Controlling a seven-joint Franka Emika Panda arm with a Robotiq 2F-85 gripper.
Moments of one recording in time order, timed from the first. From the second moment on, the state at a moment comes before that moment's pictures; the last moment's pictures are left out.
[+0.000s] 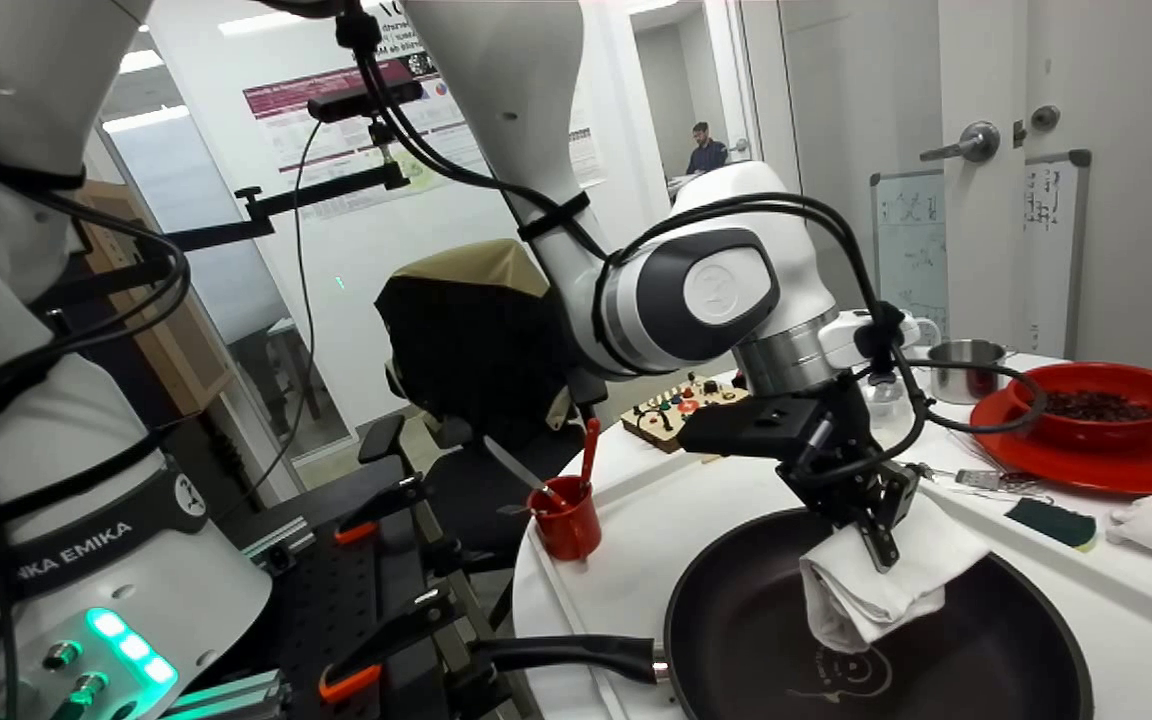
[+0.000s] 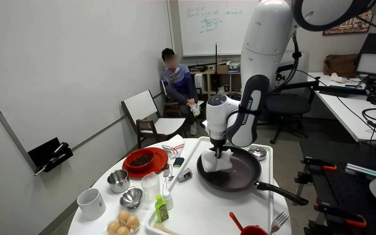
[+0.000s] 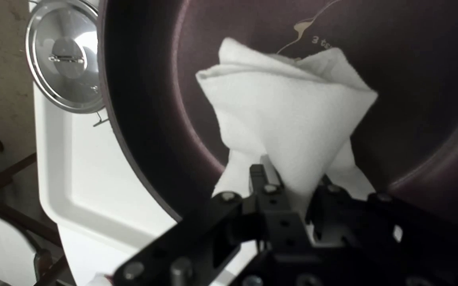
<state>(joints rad) 0.03 0.83 -0.32 -2.08 -0.31 2.99 -0.04</state>
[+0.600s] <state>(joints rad) 0.06 0.88 -0.35 -2.03 -0.28 2.98 0.00</state>
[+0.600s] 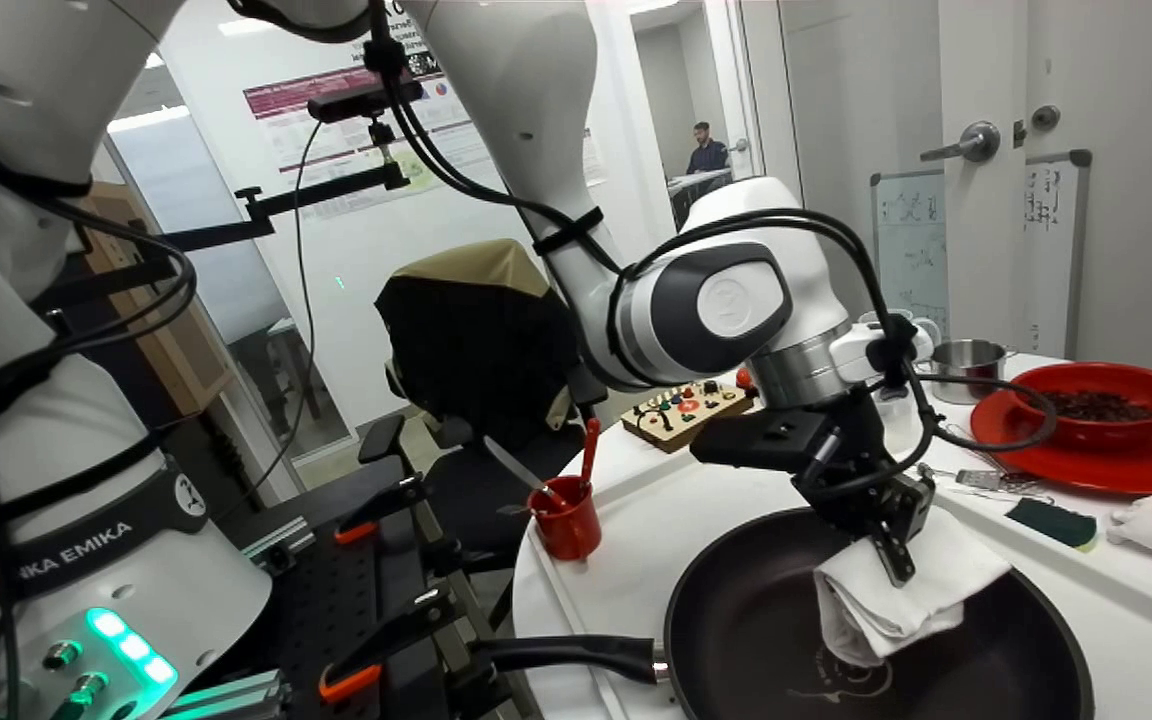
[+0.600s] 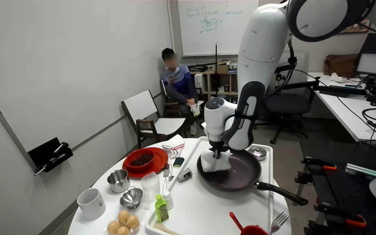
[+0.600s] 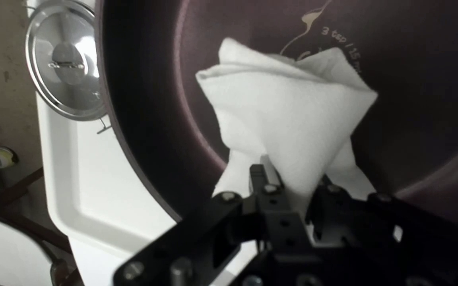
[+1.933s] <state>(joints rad) 0.11 1.00 -0.38 -1.93 -0.24 2.97 0.05</state>
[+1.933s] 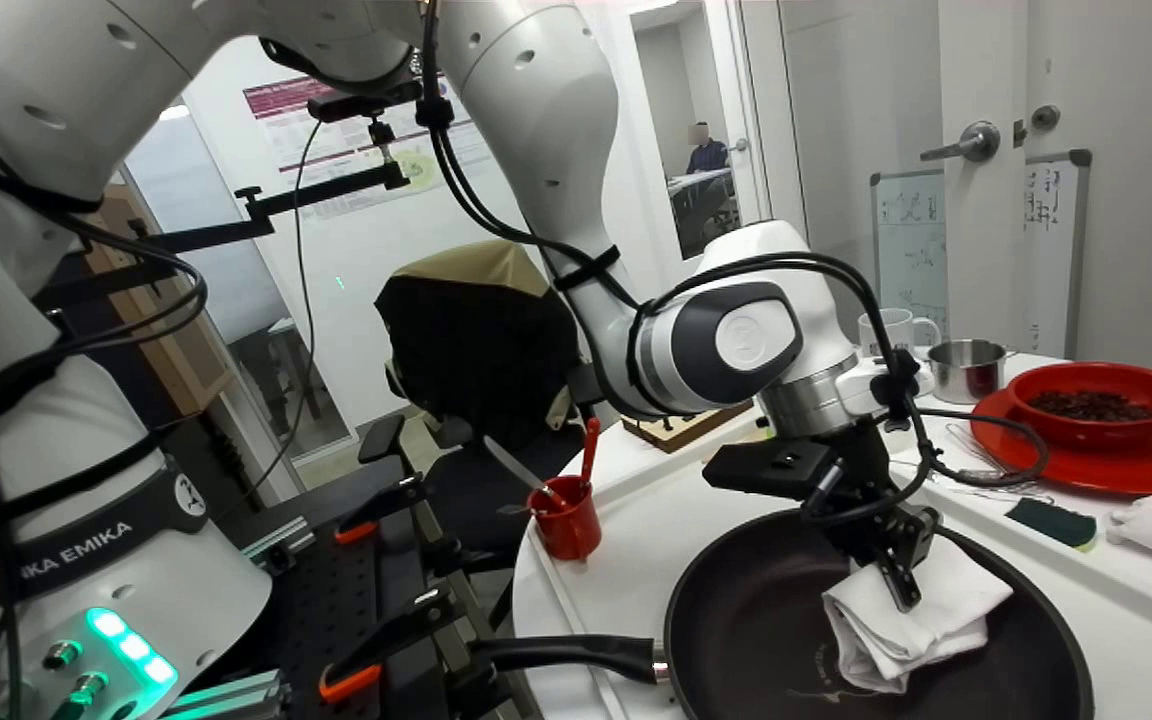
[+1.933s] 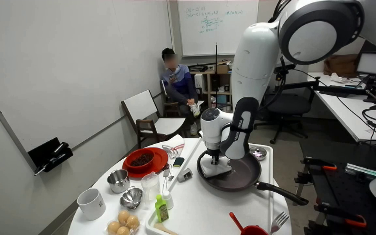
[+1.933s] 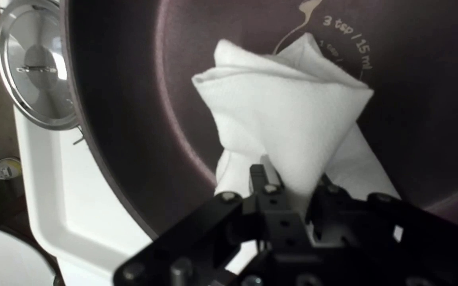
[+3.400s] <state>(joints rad) 0.16 0.91 -0.35 -2.19 -0.35 3.08 -0.20</state>
